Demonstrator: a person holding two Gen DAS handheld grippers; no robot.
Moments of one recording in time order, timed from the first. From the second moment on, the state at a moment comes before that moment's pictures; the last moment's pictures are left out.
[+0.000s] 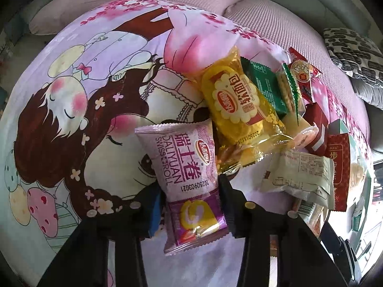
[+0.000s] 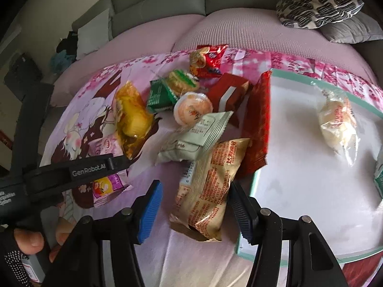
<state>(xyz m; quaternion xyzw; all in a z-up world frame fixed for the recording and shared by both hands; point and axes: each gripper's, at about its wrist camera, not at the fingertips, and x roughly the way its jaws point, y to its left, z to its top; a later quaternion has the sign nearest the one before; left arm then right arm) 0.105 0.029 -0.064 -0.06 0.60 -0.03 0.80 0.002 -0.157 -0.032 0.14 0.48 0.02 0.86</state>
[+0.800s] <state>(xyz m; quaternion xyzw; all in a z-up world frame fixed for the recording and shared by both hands) 0.102 0.024 -0.068 -0.04 0.60 -0.02 0.80 0.013 -0.136 -0.050 0.06 0.48 -0.05 0.87</state>
